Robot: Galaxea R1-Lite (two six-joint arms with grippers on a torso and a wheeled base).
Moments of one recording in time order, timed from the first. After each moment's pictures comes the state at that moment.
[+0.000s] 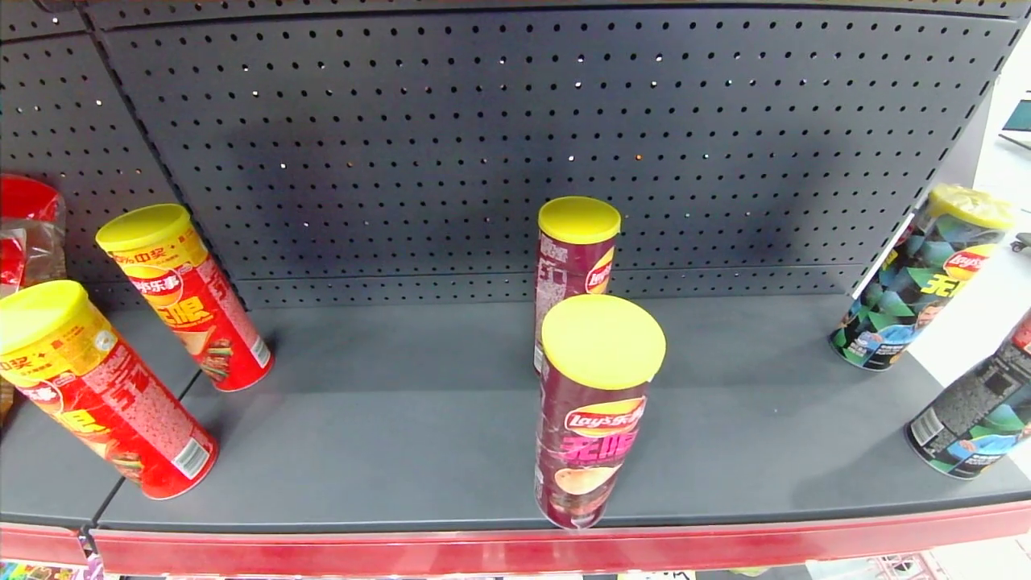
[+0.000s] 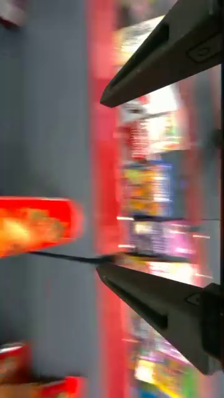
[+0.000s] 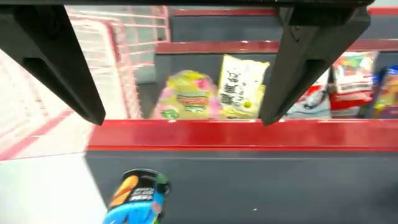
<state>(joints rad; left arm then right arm) -0.11 0.10 -0.15 0.08 0.05 -0.03 0.17 0.12 -0.14 0.20 -0.17 0.00</state>
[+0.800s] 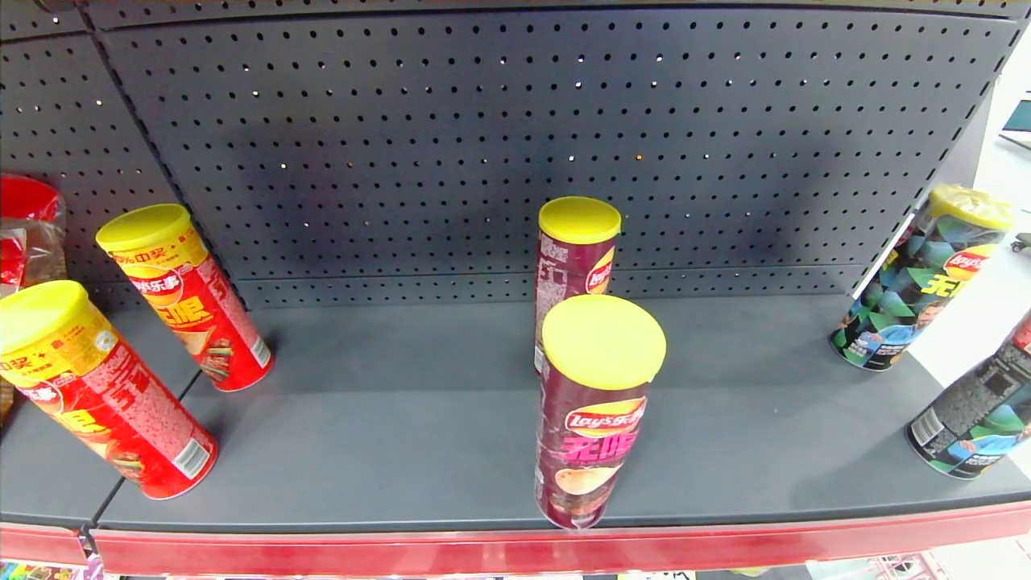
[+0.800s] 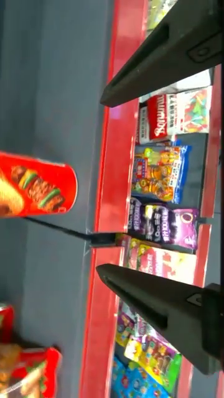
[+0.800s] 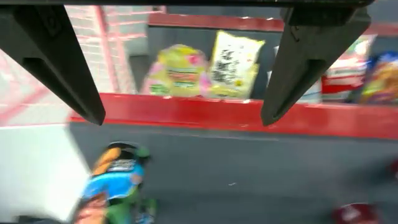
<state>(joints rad) 0.08 0.09 0.00 0.00 0.00 -0.03 -0.03 0.08 -0.06 0.03 0.10 -0.06</state>
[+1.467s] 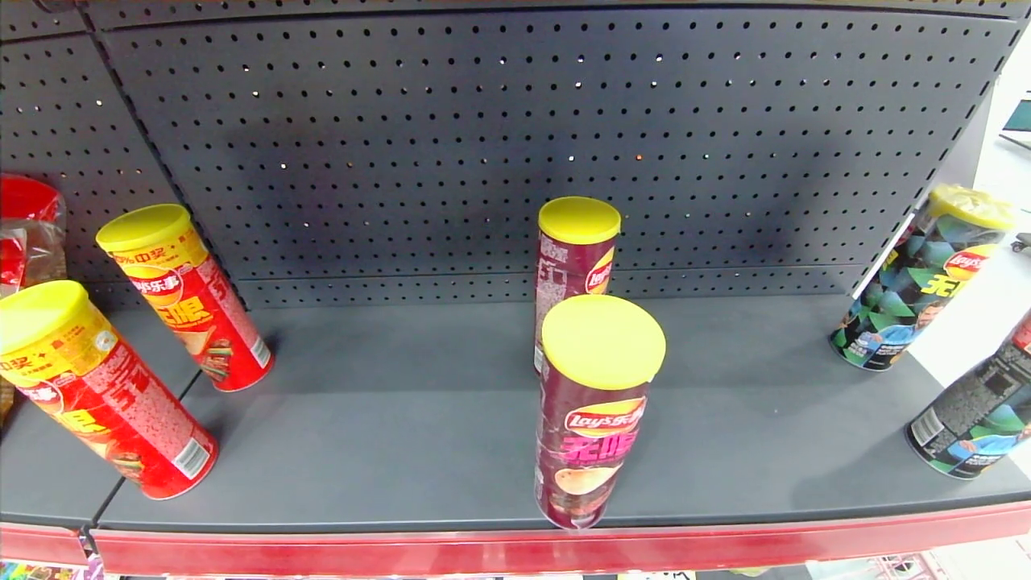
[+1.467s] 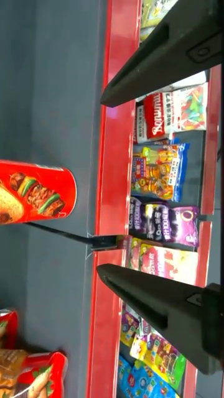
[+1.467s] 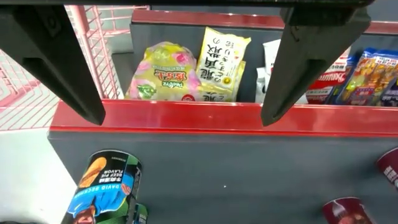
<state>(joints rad) 0.09 0.09 0.00 0.00 0.00 -0.01 0.01 0.03 0.00 0.00 0.05 0.00</state>
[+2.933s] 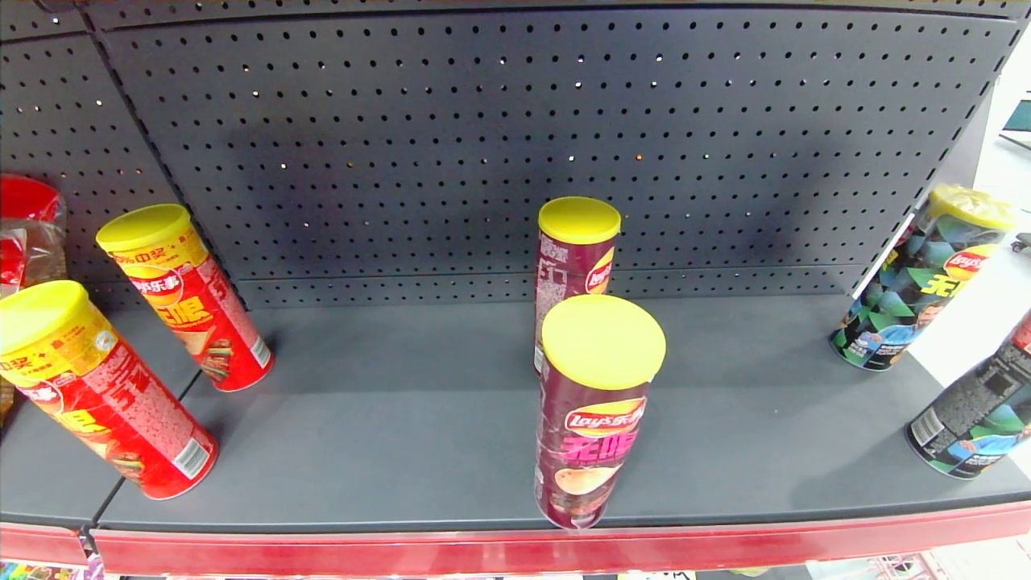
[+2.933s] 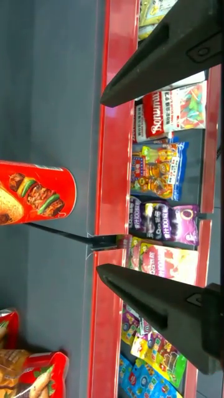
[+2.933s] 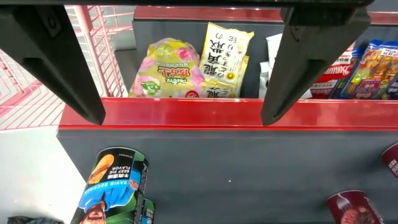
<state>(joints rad) 0.09 0.09 0.00 0.00 0.00 -0.01 0.00 0.00 0.00 0.00 0.04 0.00</state>
